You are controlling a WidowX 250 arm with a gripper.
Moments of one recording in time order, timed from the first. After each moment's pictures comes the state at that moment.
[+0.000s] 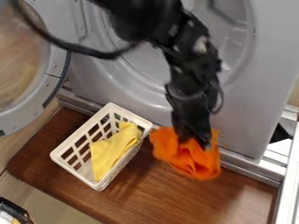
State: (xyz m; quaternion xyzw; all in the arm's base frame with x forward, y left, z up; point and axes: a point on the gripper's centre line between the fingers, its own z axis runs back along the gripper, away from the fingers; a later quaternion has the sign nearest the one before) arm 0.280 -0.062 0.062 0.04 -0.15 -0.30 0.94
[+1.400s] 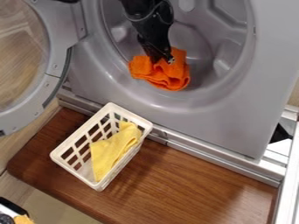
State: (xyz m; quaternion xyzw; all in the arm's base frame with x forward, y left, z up) arm 0.380 0.035 0.083 0.05 -0.26 -0.26 0.93
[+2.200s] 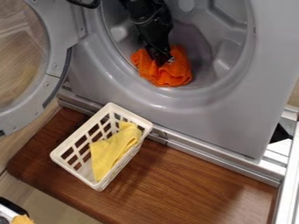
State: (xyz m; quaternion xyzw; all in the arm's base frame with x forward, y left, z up) arm 0.411 0.041 0.060 0.01 -0.23 -0.28 0.93
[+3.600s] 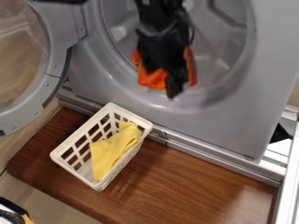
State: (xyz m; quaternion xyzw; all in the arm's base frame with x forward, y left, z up) arm 0.307 -0.018 0.094 0.04 -0.16 -0.24 0.96
